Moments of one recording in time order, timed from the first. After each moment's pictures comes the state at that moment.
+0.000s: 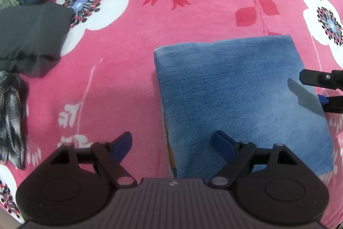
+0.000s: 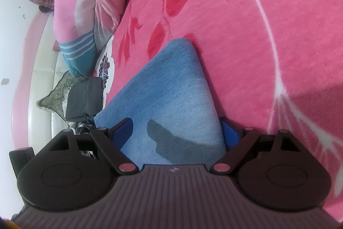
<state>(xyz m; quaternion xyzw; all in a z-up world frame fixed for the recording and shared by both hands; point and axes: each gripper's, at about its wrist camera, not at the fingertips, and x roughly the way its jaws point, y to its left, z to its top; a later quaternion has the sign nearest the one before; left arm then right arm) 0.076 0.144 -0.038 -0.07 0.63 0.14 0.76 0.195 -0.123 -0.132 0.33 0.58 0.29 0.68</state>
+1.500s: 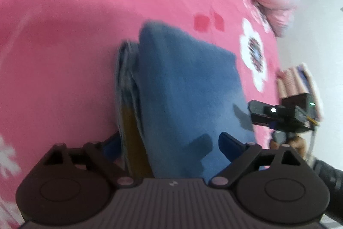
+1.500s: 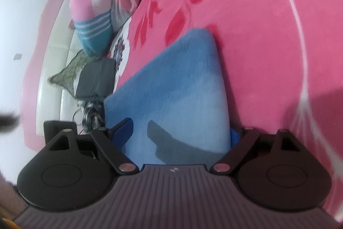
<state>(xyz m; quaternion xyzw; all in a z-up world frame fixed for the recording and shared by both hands) 0.051 0.217 -0.105 -0.37 0.57 -0.12 0.72 0.197 -0.118 -0.137 0.32 0.59 0.37 0.64</state>
